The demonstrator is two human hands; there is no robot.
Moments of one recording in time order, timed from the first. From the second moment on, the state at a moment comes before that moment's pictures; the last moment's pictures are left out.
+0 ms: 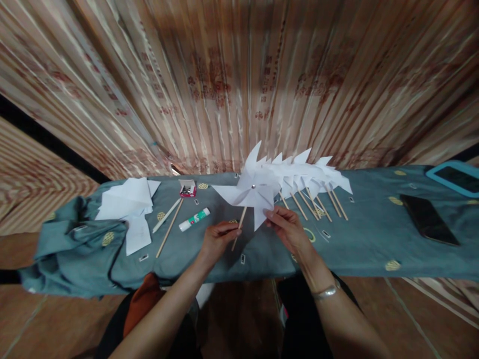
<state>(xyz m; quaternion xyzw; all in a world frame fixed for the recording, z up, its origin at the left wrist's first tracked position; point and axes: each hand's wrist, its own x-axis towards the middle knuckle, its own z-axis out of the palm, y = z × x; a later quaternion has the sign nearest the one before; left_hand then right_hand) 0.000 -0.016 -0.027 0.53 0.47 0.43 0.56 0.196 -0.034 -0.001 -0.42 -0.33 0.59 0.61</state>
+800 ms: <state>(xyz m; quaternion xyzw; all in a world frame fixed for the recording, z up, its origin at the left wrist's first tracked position) -0.002 -0.018 -0.024 0.54 0.47 0.42 0.56 0.182 -0.036 0.001 -0.43 -0.47 0.56 0.53</state>
